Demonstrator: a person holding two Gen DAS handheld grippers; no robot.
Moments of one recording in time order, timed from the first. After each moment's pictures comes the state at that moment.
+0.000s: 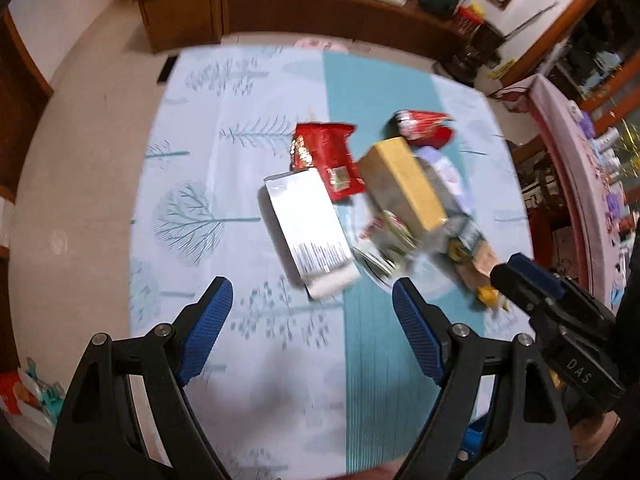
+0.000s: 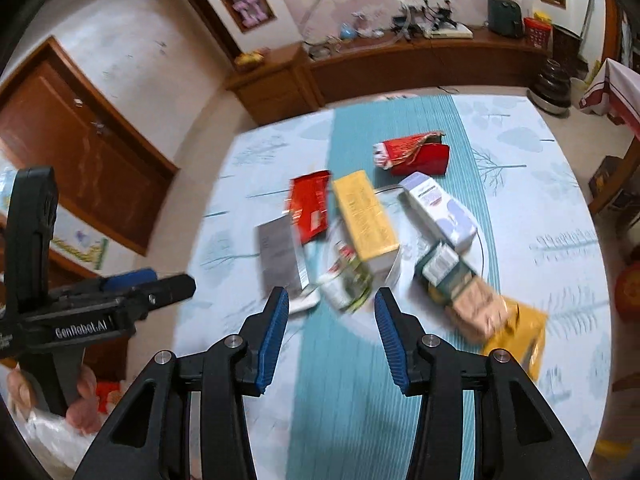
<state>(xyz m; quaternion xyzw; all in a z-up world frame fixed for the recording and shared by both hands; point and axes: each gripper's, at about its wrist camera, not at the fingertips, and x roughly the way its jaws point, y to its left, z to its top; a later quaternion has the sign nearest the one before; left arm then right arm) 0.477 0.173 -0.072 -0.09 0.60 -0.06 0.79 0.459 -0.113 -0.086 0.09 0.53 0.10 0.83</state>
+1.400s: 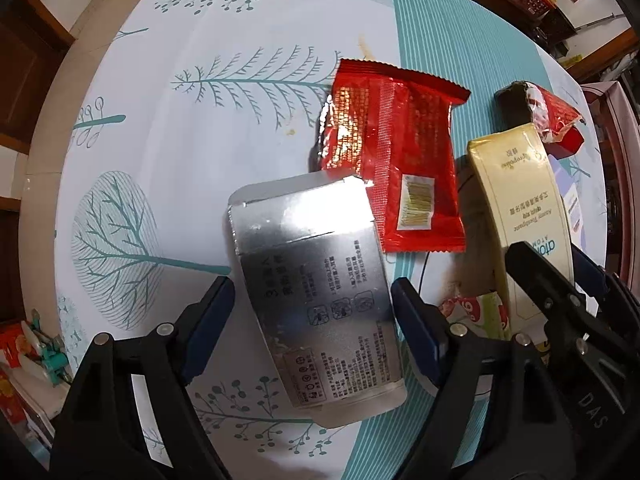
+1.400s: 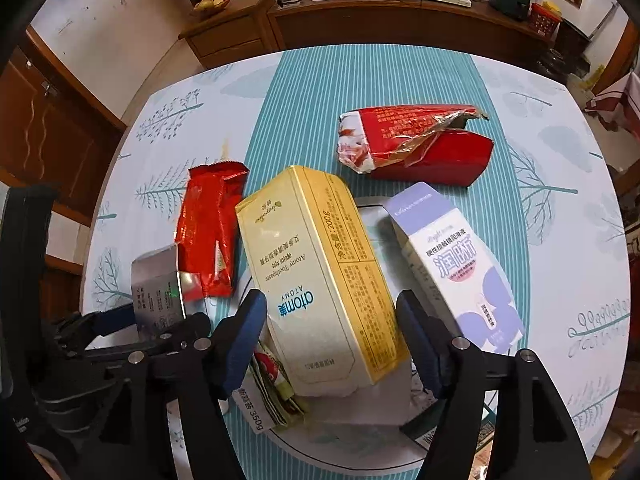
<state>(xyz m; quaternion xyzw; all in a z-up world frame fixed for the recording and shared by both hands) 0.555 0.108 -0.230 -0.09 0.67 0.03 0.73 0.593 -0.093 -0.220 0.01 0.60 0.06 0.80</state>
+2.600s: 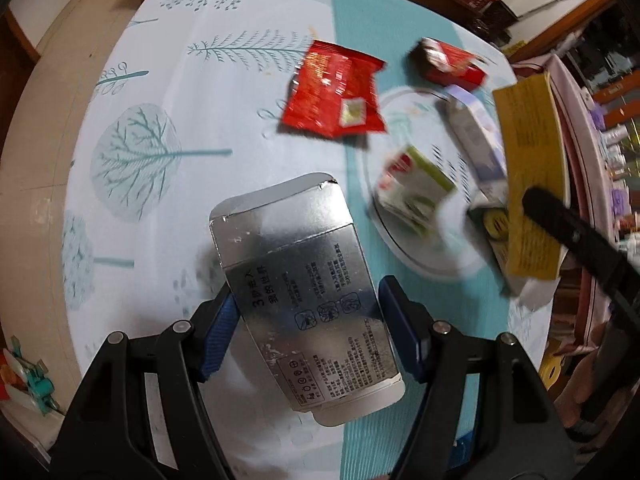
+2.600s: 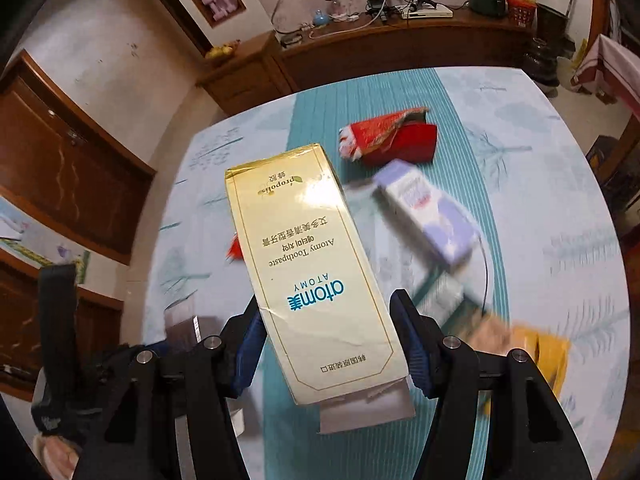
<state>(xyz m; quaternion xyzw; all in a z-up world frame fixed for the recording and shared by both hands) 0.459 0.107 -0.177 -0.11 0.65 -0.07 0.75 0.489 -0.125 -0.142 0.11 0.54 0.08 0.83</state>
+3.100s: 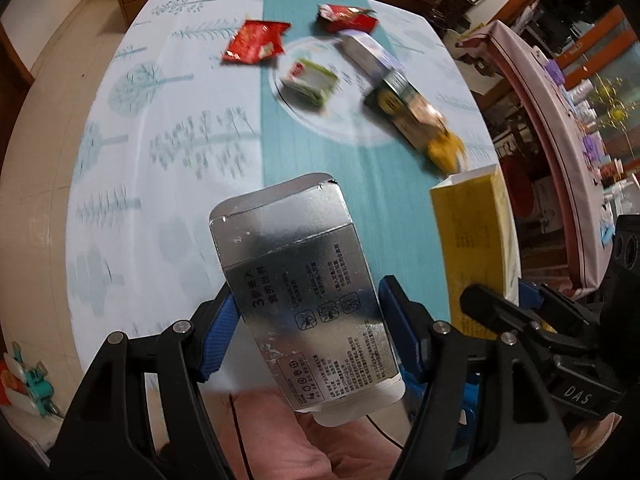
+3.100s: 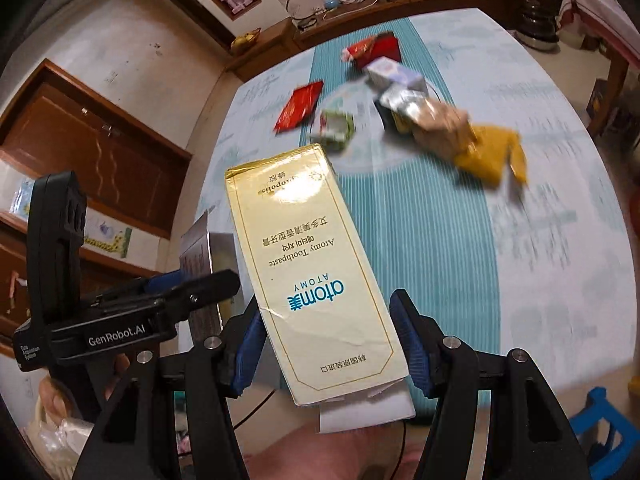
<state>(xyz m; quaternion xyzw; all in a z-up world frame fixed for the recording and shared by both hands) 0.274 0.057 -0.111 -0.08 0.62 -0.11 0.78 0.257 -0.152 -0.105 0.16 0.56 0.12 0.80</state>
